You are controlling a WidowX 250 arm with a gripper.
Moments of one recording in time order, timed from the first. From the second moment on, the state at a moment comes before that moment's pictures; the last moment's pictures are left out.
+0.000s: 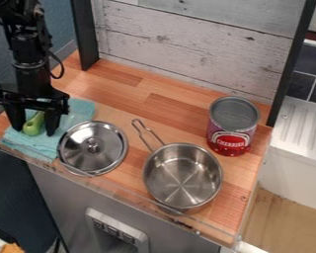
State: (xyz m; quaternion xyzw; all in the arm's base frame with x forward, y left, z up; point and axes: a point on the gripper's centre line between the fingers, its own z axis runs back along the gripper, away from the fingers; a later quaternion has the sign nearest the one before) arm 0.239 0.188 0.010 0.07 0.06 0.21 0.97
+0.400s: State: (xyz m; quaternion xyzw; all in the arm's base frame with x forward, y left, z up) arm 0.240 0.185 0.016 0.06 0.05 0.20 0.98
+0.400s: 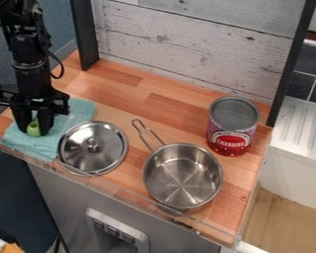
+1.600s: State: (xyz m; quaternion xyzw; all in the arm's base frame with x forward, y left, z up) arm 0.365 -0.009 0.021 0.01 0.04 0.12 0.99
